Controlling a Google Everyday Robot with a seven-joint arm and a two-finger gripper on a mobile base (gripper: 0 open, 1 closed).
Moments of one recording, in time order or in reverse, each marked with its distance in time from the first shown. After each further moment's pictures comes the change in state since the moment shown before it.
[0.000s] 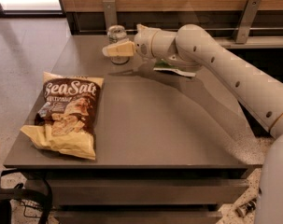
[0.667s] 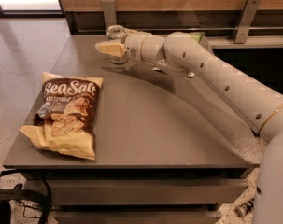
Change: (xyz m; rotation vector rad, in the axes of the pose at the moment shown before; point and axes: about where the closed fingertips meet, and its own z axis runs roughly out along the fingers) arm 0.003 0.012 0.024 0.023 -0.051 0.025
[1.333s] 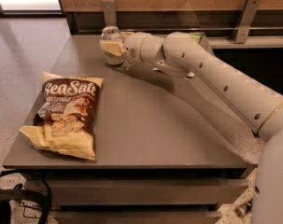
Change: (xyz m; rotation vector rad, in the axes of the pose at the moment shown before) arm 0.001 0.004 0.003 -0.012 0.004 0.001
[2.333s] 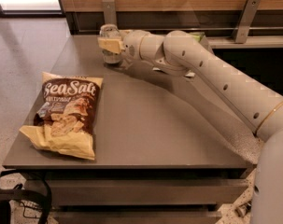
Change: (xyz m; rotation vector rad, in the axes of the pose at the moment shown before) arm -0.010 0.003 0.001 -0.019 -0.026 0.043
